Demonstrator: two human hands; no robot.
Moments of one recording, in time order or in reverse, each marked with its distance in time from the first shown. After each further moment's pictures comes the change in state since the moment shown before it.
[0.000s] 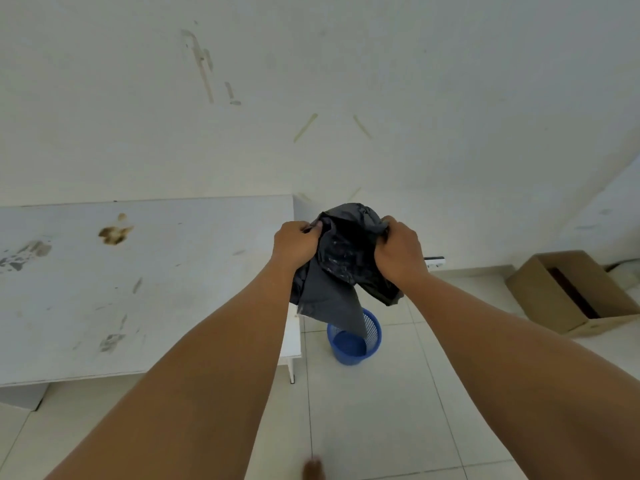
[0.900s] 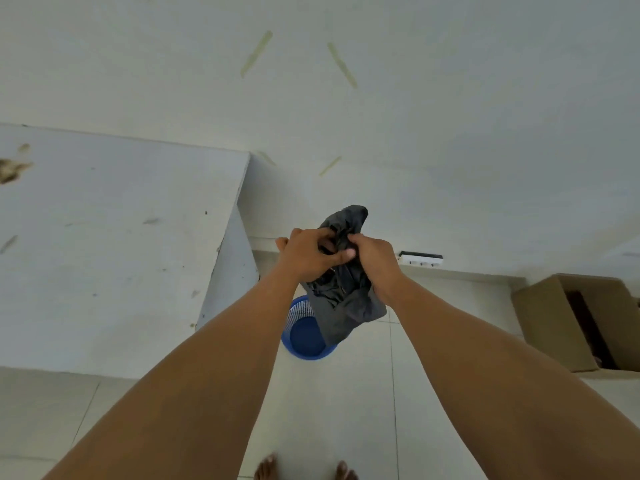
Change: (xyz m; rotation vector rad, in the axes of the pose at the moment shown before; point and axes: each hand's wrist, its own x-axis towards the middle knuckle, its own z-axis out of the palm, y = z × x) left_hand 0.148 -0.022 0.245 0.306 -0.110 0.047; right_hand 0.164 0.196 0.056 0.652 -0.423 0.596
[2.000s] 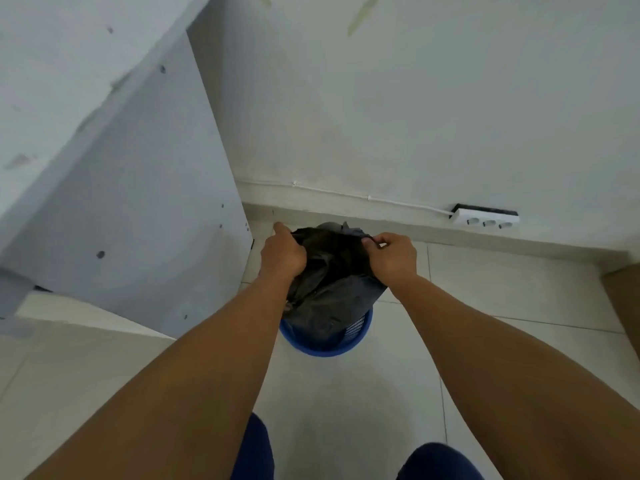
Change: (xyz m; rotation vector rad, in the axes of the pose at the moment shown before) left_hand 0.103 -0.283 0.264 -0.107 0.142 -0.476; right_hand 0.276 0.319 0.064 -0.453 0.184 -0.284
